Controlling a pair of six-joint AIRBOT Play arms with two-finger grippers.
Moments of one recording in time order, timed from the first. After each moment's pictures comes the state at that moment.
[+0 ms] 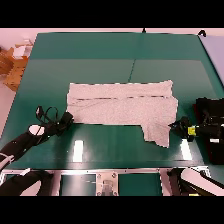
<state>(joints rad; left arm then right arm) -0.17 -1.04 0.27 0.54 -0.26 -1.64 -0.73 -1.17 0.46 -0.82 1.11 1.25</state>
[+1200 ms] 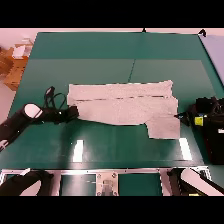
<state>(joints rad) -0.17 -1.04 0.64 0.95 -0.75 -1.66 -0.69 -1.10 0.63 -0.76 1.21 1.27</state>
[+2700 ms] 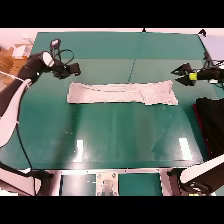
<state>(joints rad) -0.13 -1.69 1.58 1.31 -0.85 -1.69 -0.46 -1.86 1.67 -0.77 1.20 1.33</state>
